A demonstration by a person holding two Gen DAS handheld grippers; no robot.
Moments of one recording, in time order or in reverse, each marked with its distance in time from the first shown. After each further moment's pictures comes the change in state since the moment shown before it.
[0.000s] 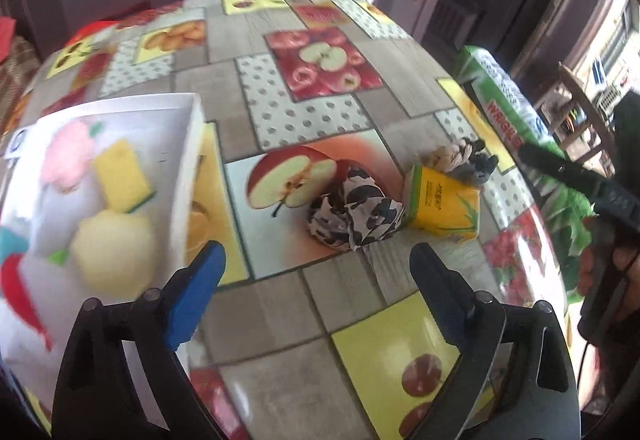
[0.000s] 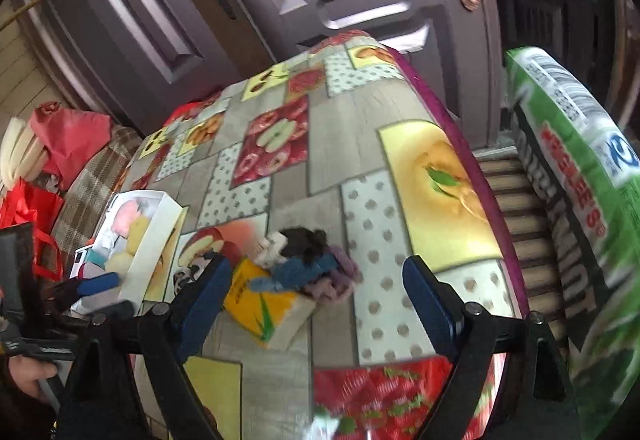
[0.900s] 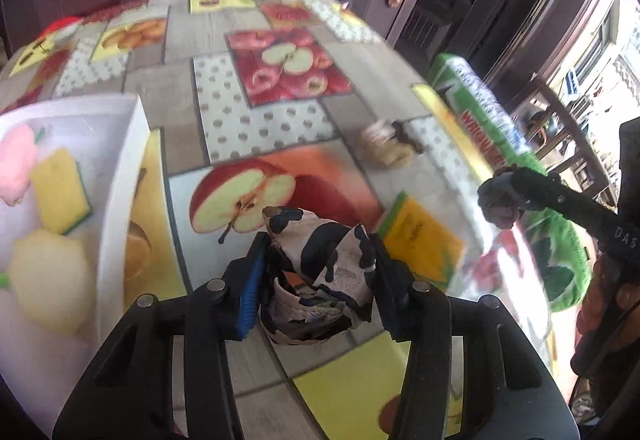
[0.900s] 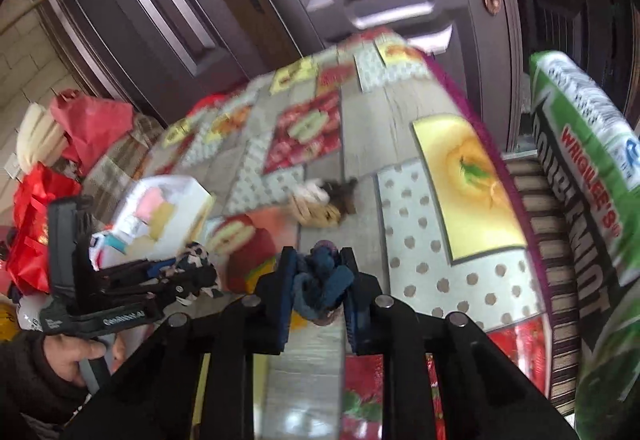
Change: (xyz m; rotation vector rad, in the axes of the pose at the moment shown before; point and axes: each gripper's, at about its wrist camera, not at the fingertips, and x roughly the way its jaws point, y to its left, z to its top) left arm 0.015 -0.008 0.006 -0.020 -0.061 -0.132; right arm -0.016 0.020 -0.009 -0.030 -0.016 0.058
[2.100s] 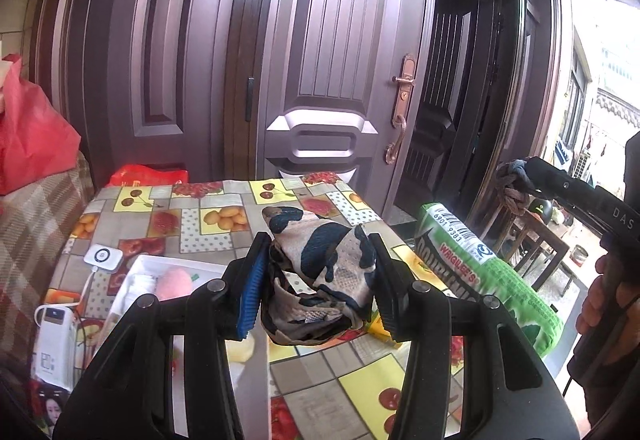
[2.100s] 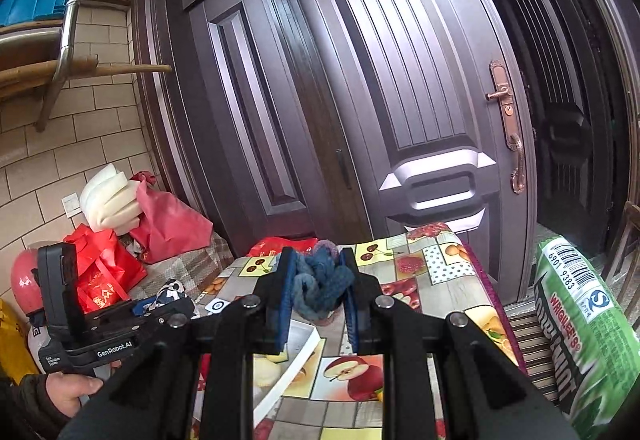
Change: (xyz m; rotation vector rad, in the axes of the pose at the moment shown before) left arm -0.270 0.010 -0.016 0.082 -0.535 0.090; right arm -0.166 0.159 0.017 -0.183 -0.536 0.059
